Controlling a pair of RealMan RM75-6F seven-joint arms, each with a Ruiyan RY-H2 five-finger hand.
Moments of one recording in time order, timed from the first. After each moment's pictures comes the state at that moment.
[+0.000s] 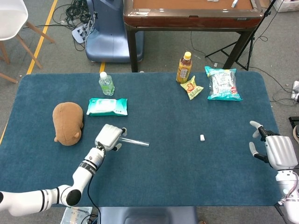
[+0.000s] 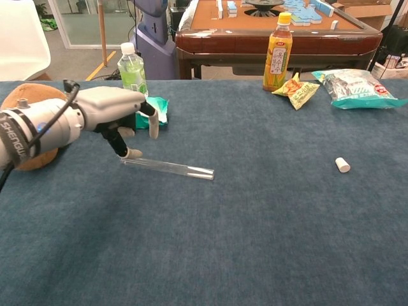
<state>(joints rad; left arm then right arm) -0.81 -1.59 -0.24 -1.55 0.96 0.94 0.67 0.17 -1.03 0.13 -1.72 -1.39 1.38 -0.05</state>
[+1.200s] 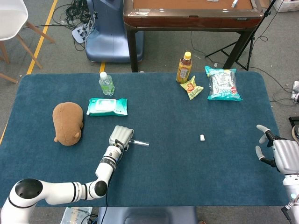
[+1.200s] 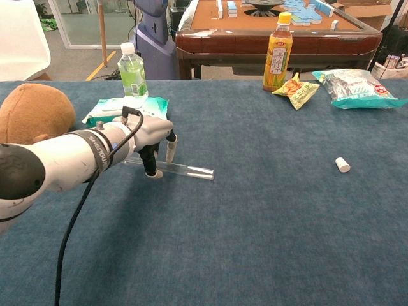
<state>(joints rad) -1.03 -1.81 -0.24 -1.34 0.51 0.99 0.91 0.14 -1.02 0.11 -1.68 -1.40 1.39 0.03</state>
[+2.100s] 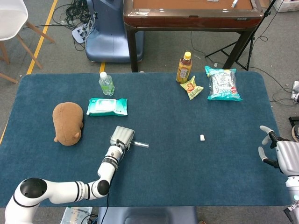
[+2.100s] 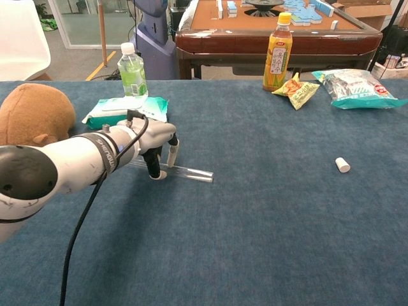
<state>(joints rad) -1.06 -1.84 -0.23 -1.30 0.46 0.98 0.90 0.12 -1.01 0.10 -1.66 -1.40 1.40 0.06</state>
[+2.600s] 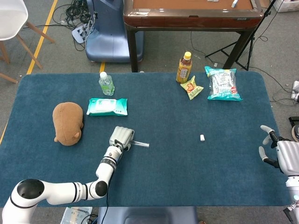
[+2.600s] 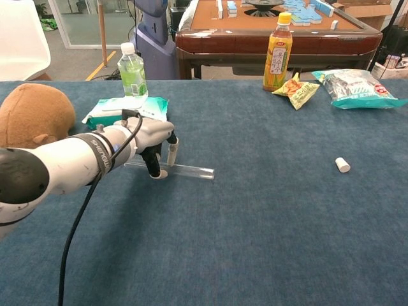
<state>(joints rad) -1.03 -1.82 -0.23 -1.32 0.53 0.99 0.80 0.12 -1.02 0.11 -1.67 -1.39 1.40 0.03</state>
